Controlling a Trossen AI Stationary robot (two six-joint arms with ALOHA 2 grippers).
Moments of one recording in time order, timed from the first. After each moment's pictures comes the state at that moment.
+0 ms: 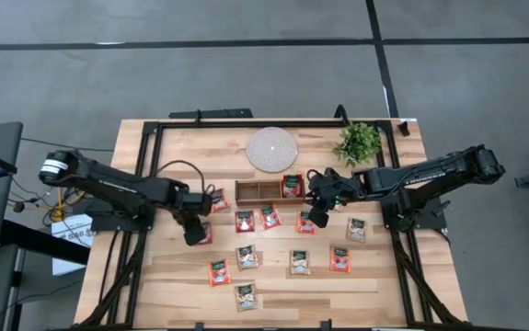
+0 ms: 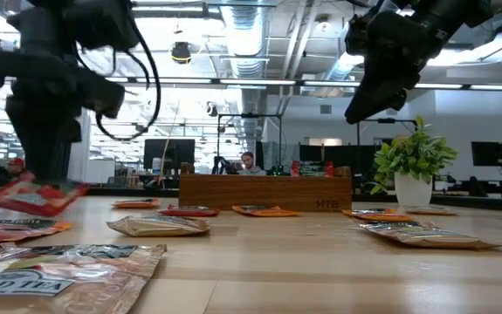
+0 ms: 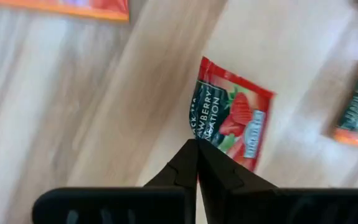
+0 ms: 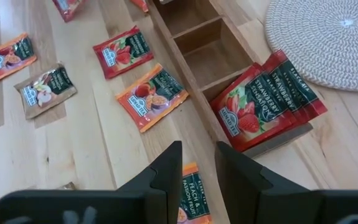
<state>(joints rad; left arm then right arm) -0.11 1.26 0.65 -0.70 0.12 -0.62 0.09 1.24 0.77 -0.38 0.18 0.38</state>
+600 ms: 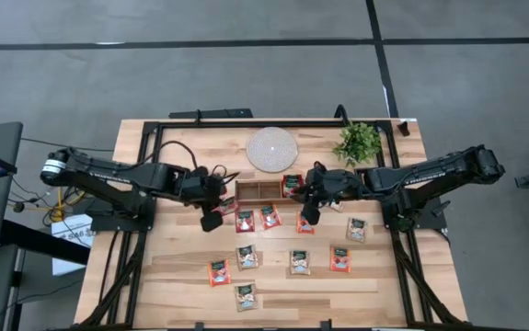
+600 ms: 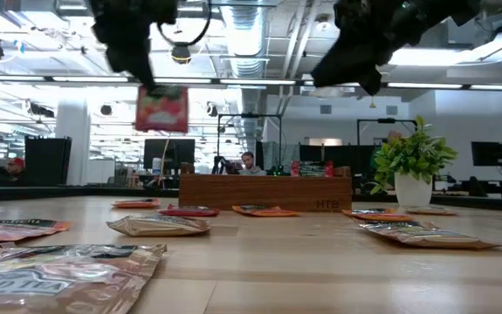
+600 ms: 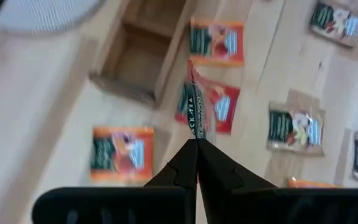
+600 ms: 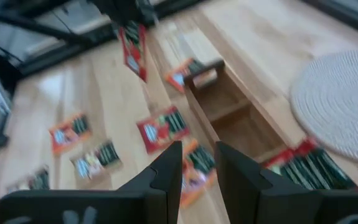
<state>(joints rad) -0.11 1.27 1.04 -0.78 -0.18 -0.43 0.09 1.24 0.77 -0.09 0.18 0.39</state>
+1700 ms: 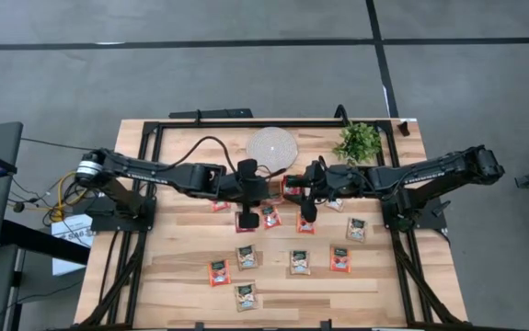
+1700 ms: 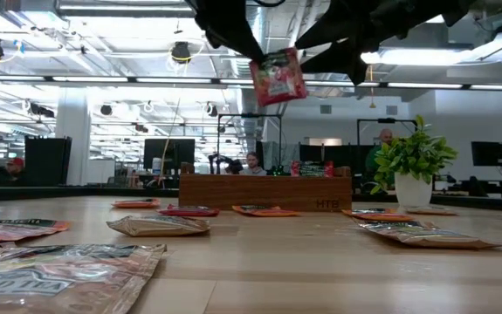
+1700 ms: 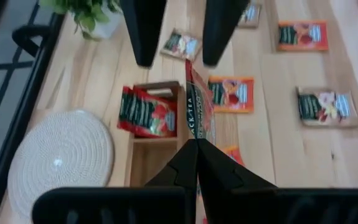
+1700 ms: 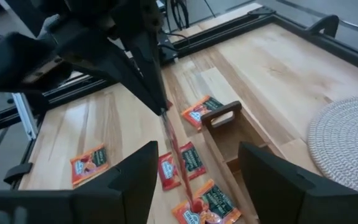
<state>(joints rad) -0.09 1.61 1.38 -0.52 -0.25 0.04 0.07 1.25 0.77 0.07 0.15 0.33</state>
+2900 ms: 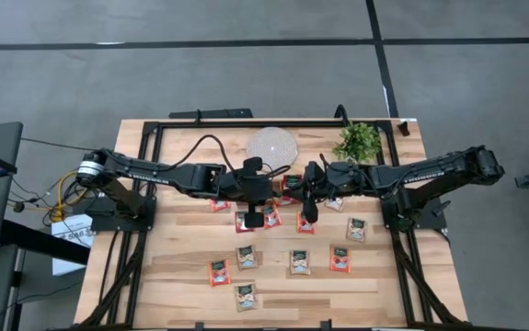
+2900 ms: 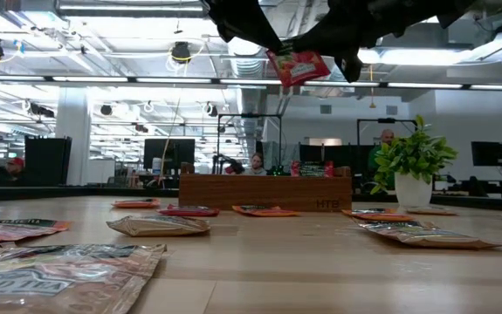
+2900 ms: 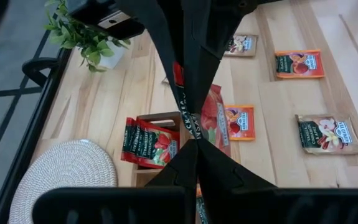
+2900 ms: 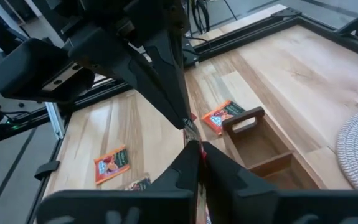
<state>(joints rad) -0.09 1.62 1.37 -0.39 -0.25 0.09 0.05 1.25 0.77 0.11 0.05 0.33</state>
